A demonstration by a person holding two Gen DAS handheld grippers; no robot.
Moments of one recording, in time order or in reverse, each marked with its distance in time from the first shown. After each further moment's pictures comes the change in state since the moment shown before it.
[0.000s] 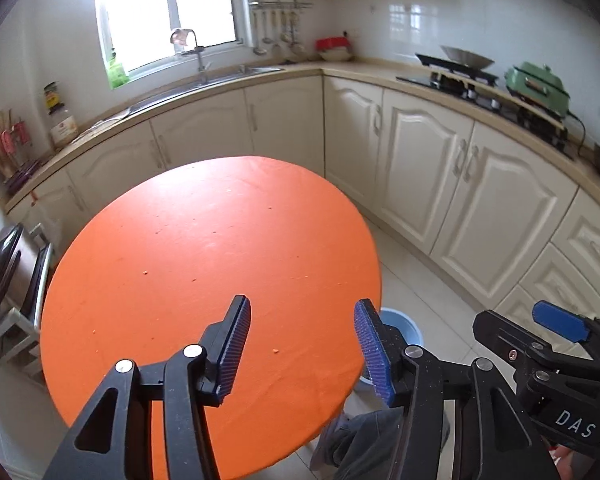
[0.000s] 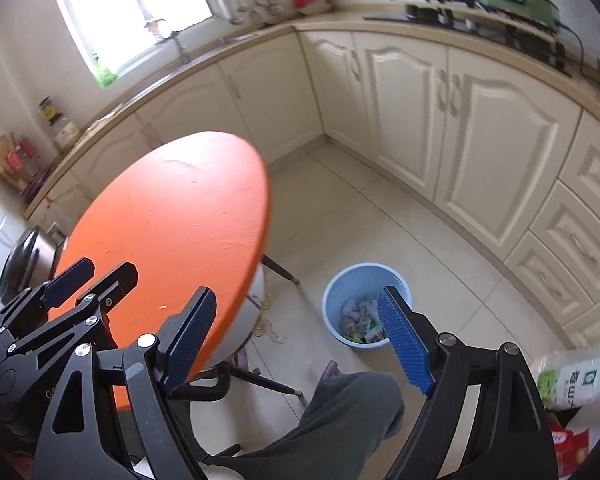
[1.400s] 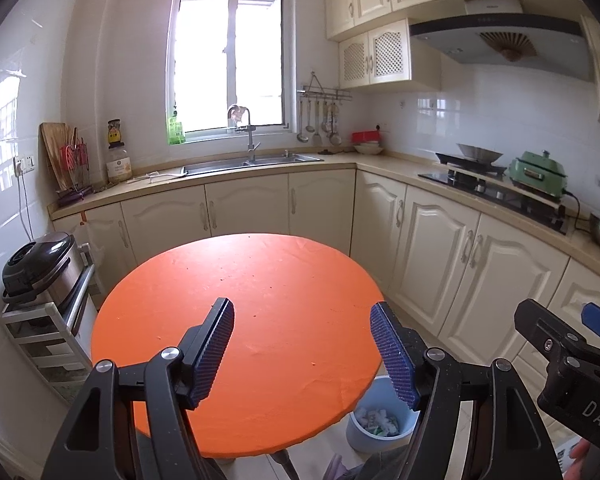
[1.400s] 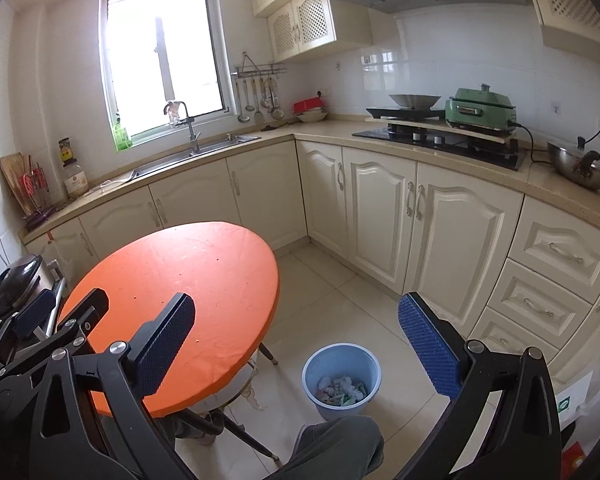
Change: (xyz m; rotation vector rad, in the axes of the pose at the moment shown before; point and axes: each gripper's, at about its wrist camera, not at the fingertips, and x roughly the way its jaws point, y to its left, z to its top) left arm -0.190 0.020 -0.190 -0.115 -0.312 0.055; right arm -0.131 0.054 -0.053 -0.076 -0.393 -0.109
